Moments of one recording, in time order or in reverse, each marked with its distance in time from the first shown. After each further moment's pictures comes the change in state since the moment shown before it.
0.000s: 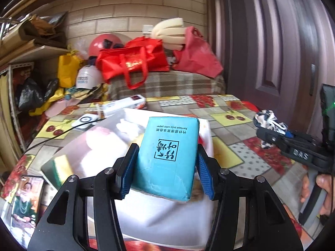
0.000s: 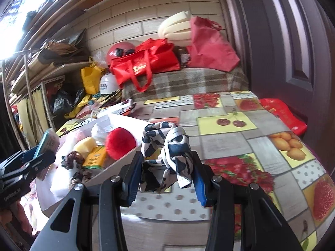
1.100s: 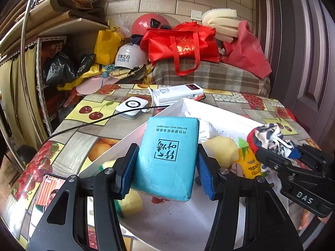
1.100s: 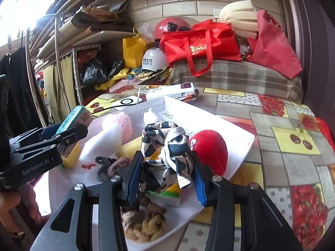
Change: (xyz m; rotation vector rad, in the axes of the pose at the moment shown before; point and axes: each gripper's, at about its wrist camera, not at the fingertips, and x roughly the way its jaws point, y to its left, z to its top) left arm 0.044 0.092 0.008 -0.139 0.105 0.192; right arm 0.082 0.114 0.012 -0.196 0.122 0.182
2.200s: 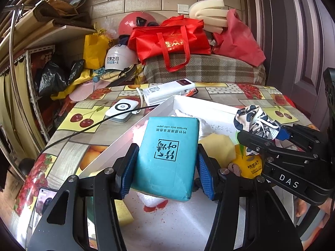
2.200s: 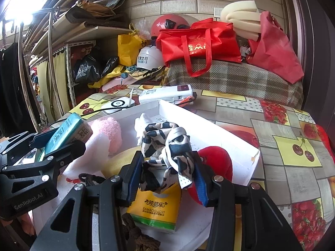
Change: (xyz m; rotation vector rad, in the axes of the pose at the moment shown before) left arm 0.014 -0.019 0.005 0.100 0.017 -0.009; right arm 0.026 -0.003 0.014 -0.018 0.010 -0.036
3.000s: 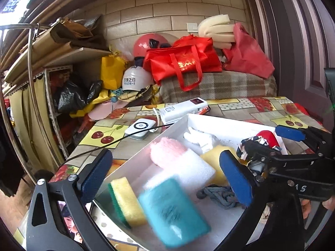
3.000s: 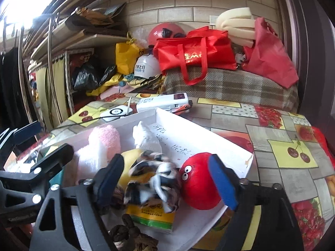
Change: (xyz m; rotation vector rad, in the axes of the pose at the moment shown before) left arm -0.027 -0.006 -0.004 0.024 -0.140 0.138; right arm -0.011 -0.002 0.000 0.024 -0.064 -0.018
